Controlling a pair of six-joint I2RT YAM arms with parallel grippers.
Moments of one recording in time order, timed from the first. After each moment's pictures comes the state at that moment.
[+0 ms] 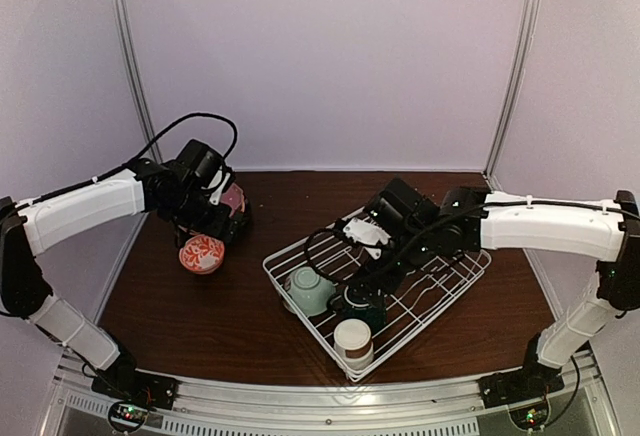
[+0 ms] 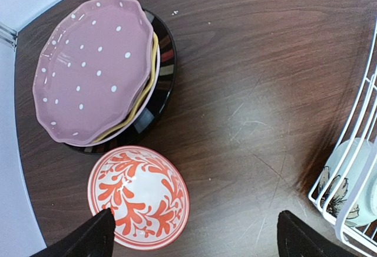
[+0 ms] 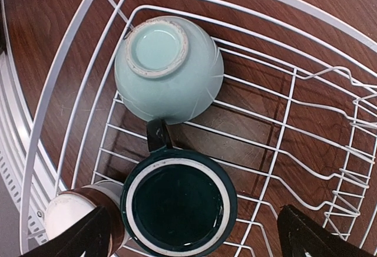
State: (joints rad) left arm -0.59 1.47 1.20 -0.75 -0.20 -0.18; right arm 1.01 1.52 1.23 -0.72 0.02 0.08
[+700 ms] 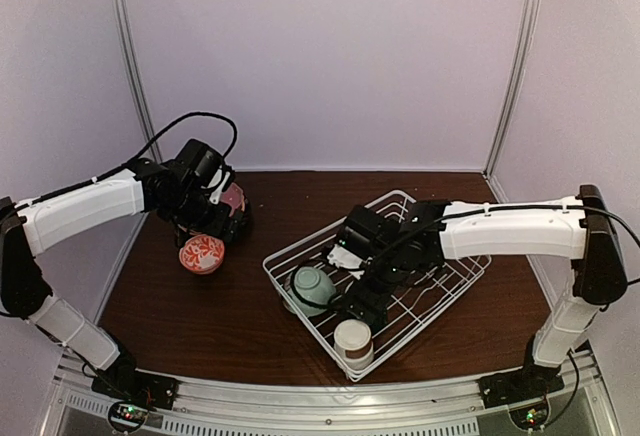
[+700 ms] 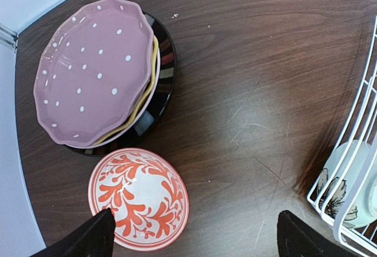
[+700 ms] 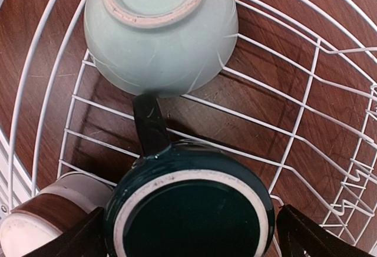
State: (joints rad) left arm -0.59 1.46 1.20 -0.74 -0.20 -0.18; right arm 1.09 1.71 1.32 -0.84 0.15 0.08
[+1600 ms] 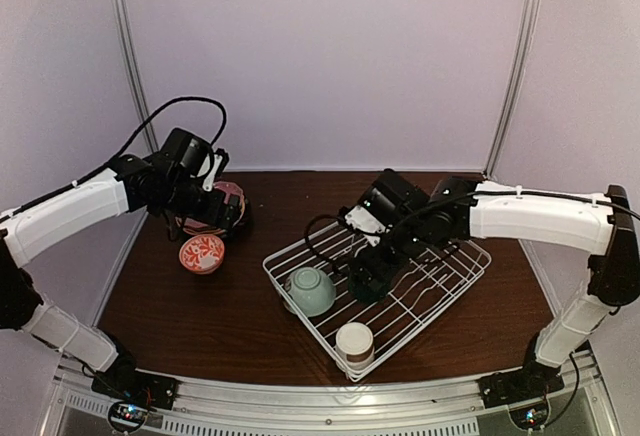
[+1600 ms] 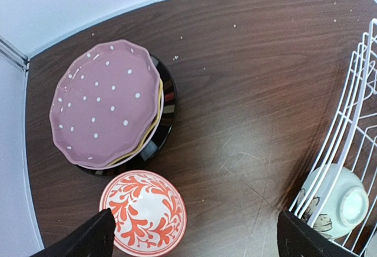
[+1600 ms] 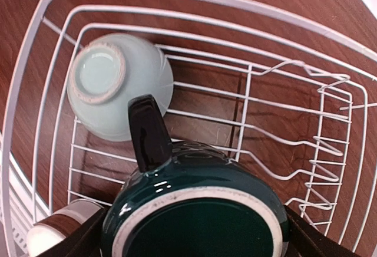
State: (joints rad) left arm -0.59 1.39 1.20 -0.69 -0.20 -0.18; right arm 0.99 1.62 1.34 -0.81 0.15 0.13
